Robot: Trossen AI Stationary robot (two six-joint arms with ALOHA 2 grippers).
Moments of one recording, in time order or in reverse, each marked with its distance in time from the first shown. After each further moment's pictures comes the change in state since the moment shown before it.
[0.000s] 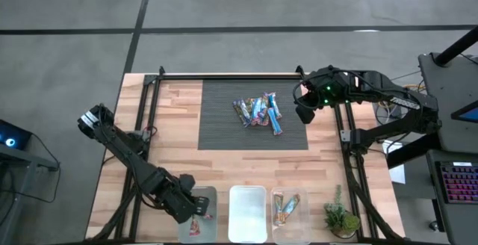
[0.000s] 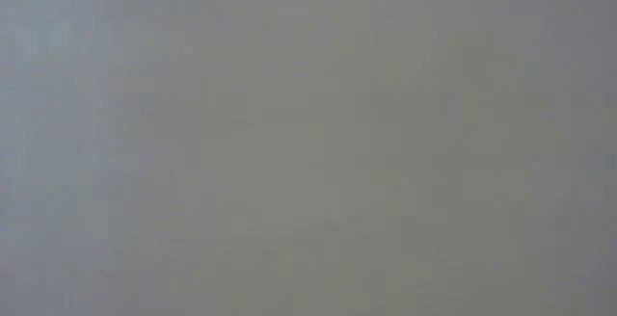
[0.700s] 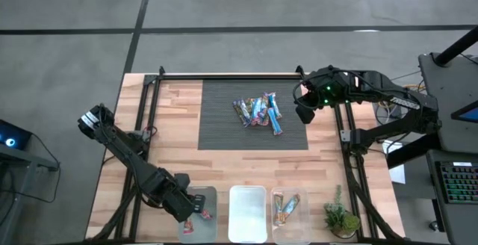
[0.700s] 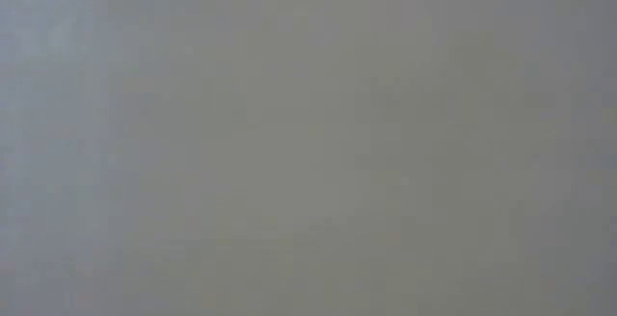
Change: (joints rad) left arm 0.000 0.003 -0.005 -0.093 0.077 -0.069; right arm 0.000 0.000 0.000 0.002 0.000 0.003
